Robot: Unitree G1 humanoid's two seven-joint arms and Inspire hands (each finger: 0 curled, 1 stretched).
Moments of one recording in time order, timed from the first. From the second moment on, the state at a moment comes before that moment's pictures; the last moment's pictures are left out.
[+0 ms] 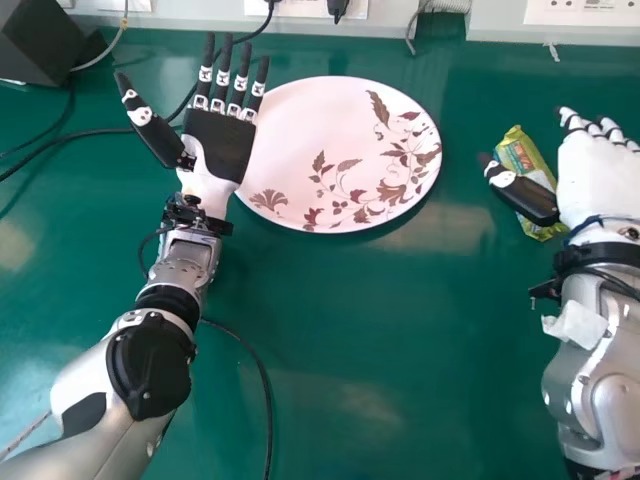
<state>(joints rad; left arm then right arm) -1.03 0.08 0.82 1.31 -0.73 0.00 -1.05 -0.23 -0.33 -0.03 -0.36 -1.27 0.47 0.32</state>
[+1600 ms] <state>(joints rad) -1.03 0.08 0.82 1.31 -0.73 -0.01 -1.05 -0.30 -0.43 0.06 -0.10 -1.13 0.57 0.26</state>
